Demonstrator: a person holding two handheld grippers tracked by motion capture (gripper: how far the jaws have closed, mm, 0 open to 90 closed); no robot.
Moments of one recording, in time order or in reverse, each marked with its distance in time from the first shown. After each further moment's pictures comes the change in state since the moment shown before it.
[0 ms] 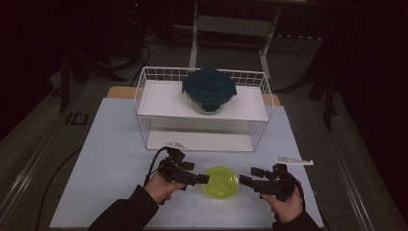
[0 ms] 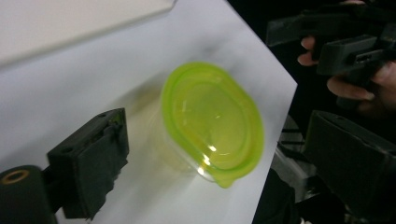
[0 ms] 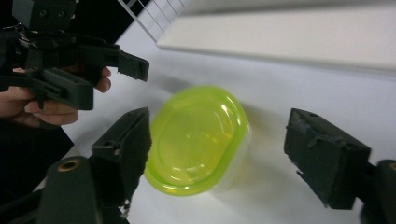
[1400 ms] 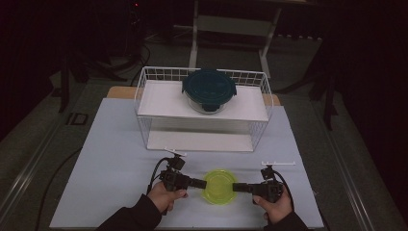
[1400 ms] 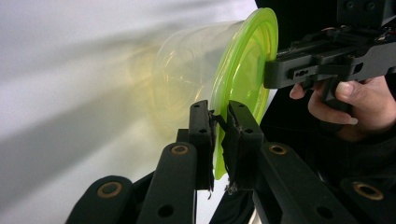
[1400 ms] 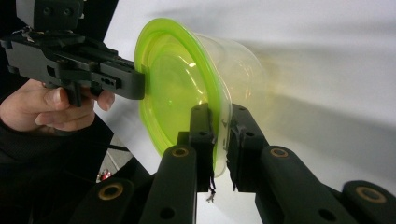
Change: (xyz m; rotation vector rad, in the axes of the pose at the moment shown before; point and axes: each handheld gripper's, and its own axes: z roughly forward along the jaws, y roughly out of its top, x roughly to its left) left arm 0.009 -0.022 0.015 0.076 -0.089 -0.241; right arm -0.009 -0.017 0.031 0.217 0.098 0.265
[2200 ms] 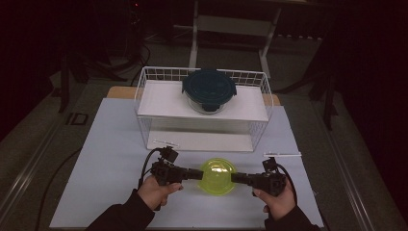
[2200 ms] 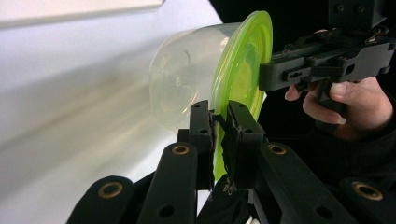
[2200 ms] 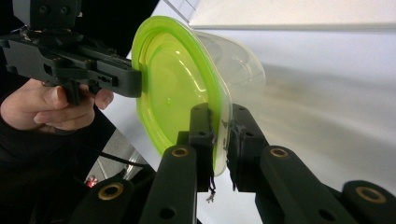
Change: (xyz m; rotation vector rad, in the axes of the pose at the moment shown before) left arm -0.043 0.012 -0.048 -0.106 0.024 0.136; right arm 0.048 0.022 -0.022 -0.078 0.003 -0.138
